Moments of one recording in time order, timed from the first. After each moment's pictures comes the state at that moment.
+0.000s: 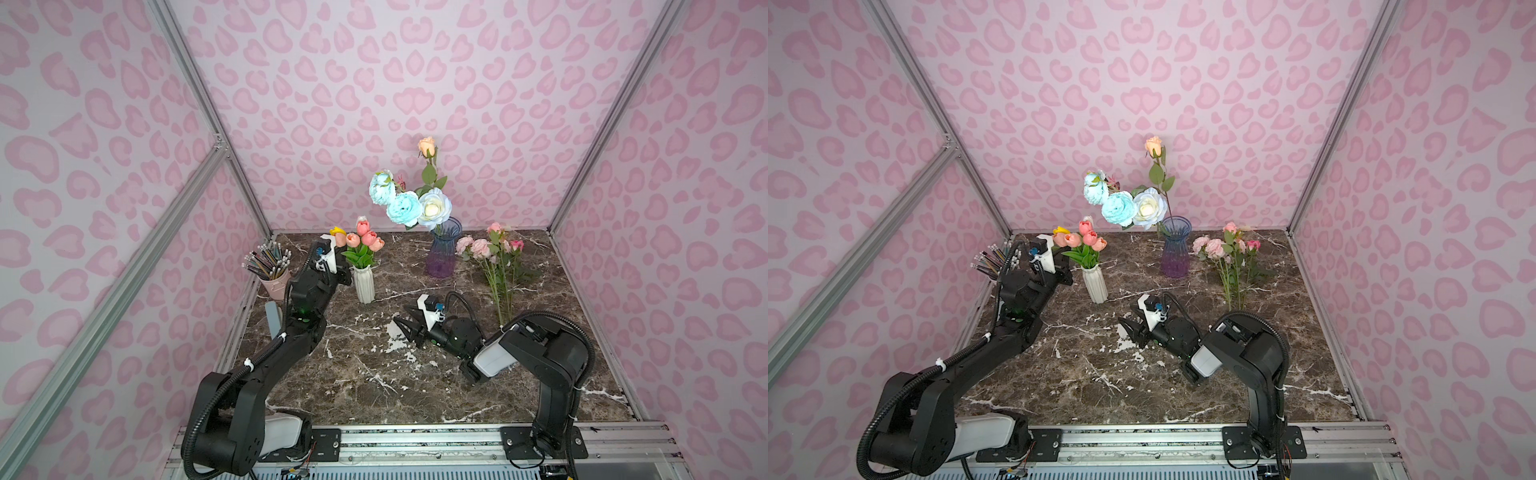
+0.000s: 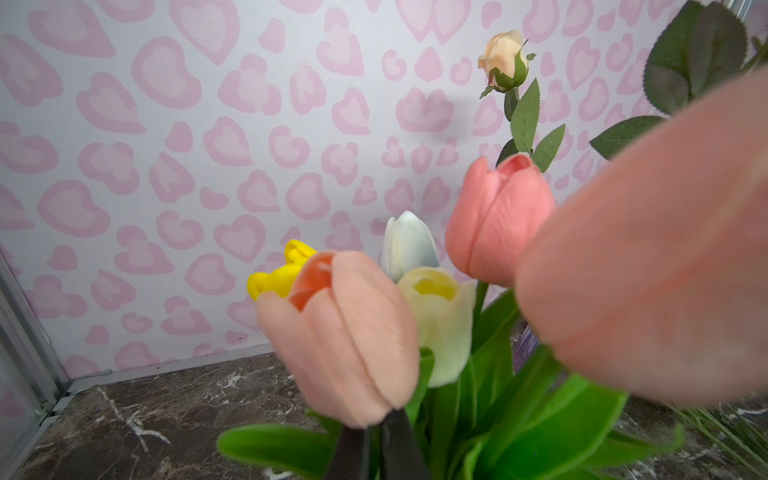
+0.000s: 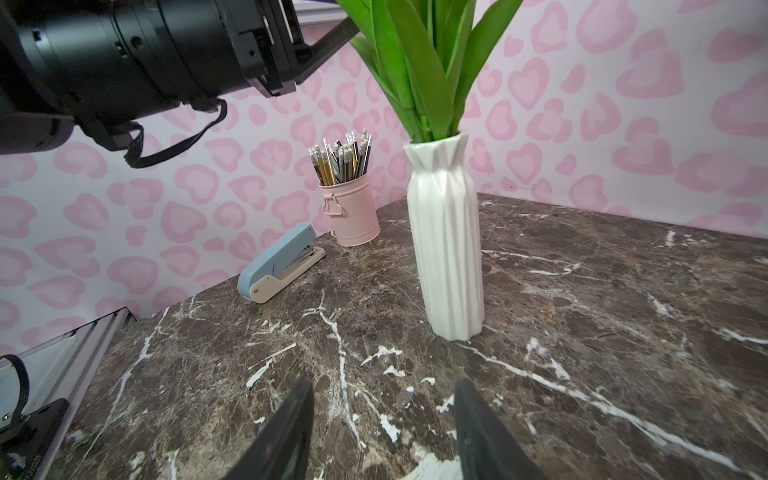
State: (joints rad) left arm -0.23 1.30 0.67 0.70 0.08 -0.05; right arm 0.80 1.91 0.54 1.38 -0.20 0.23
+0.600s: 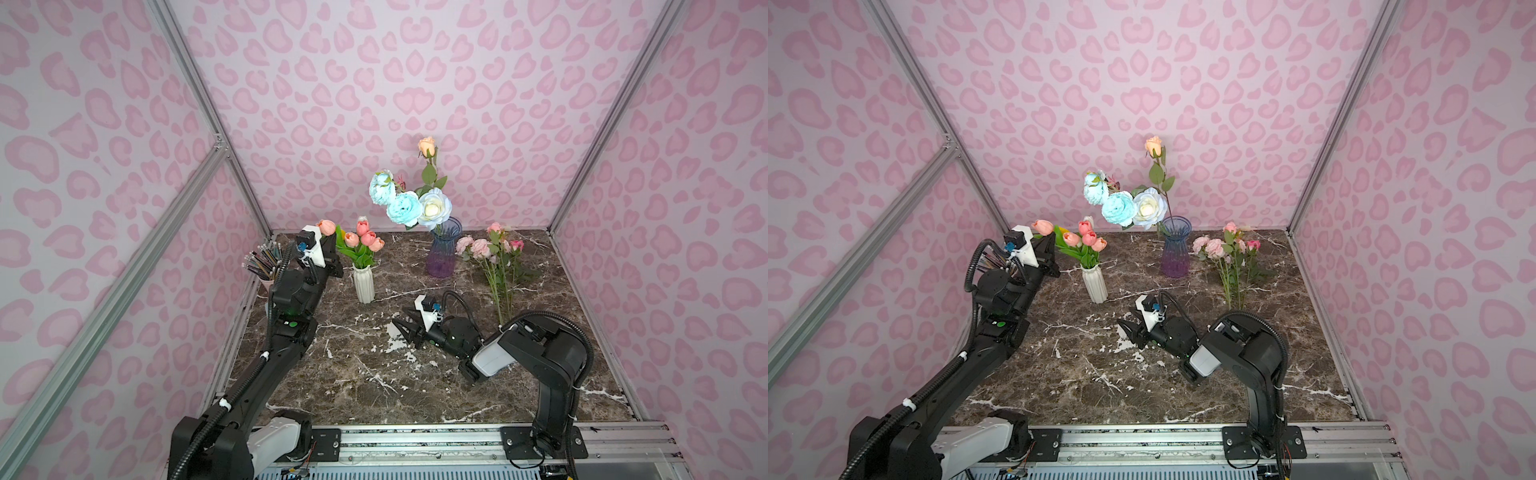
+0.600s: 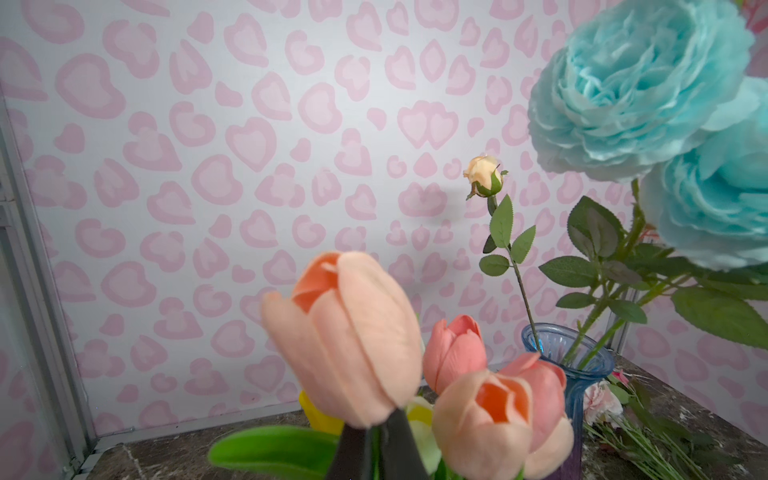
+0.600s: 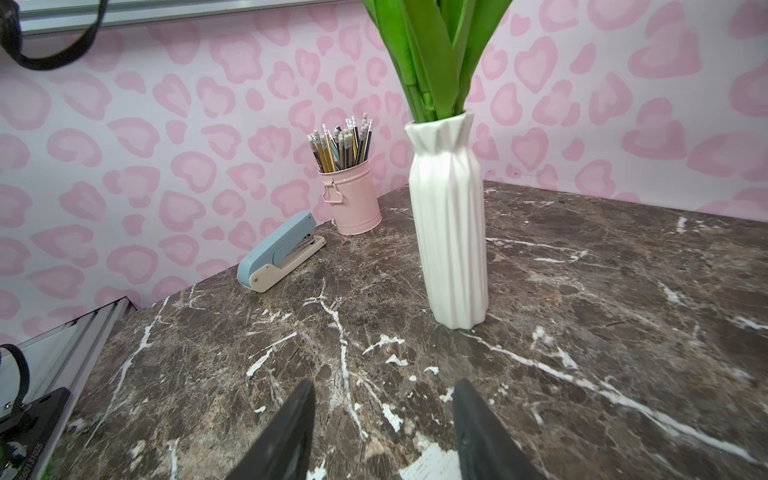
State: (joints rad) left arm -0.23 1.10 0.76 0.56 0.04 -0.05; right arm 0.81 1.91 0.55 1.34 -0.20 0.23
